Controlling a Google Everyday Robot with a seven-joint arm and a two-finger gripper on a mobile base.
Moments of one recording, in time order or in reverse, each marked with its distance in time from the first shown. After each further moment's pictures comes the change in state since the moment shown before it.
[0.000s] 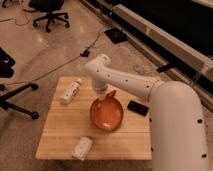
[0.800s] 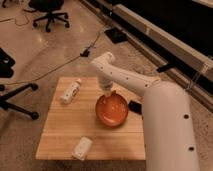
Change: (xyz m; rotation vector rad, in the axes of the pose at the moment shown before) arm 0.042 -0.027 0.021 -0.036 0.060 0.097
